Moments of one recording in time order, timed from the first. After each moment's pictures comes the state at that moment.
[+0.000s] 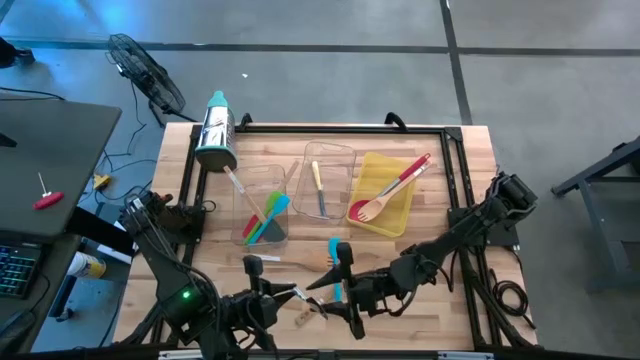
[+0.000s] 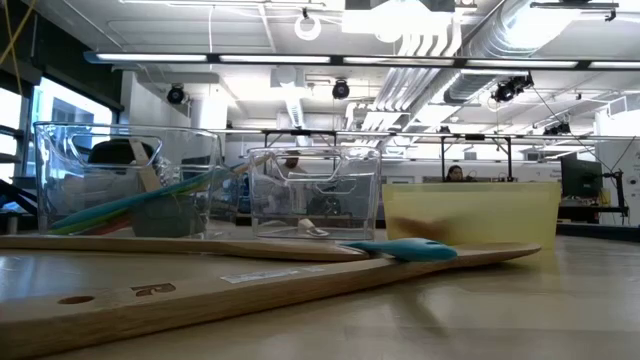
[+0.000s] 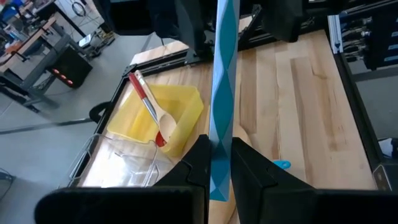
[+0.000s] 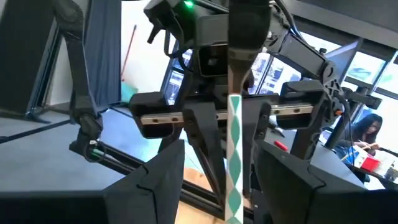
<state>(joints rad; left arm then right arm) -0.88 1.82 1.96 -1.10 -1.04 -0.50 0.59 1.72 1.28 0.59 0.34 -0.36</state>
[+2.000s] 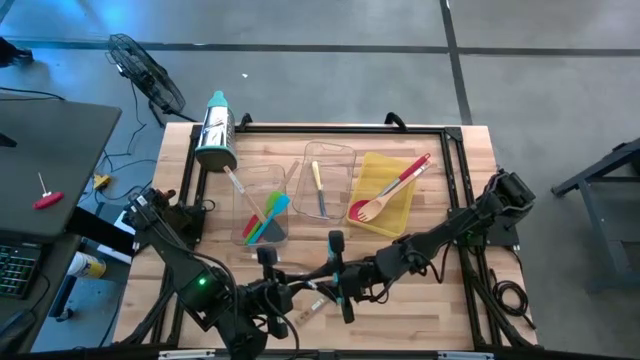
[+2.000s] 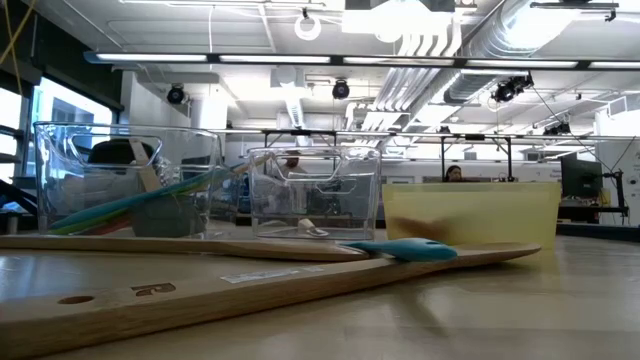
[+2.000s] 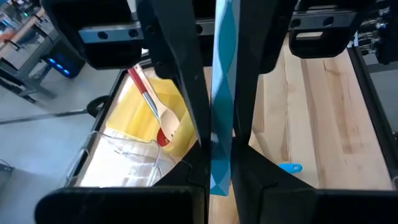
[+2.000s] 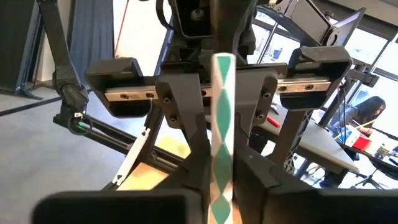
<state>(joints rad) -0.78 1.82 1.95 -1.05 -0.97 -0.42 0.50 1.72 1.28 0.49 0.30 -0.34</state>
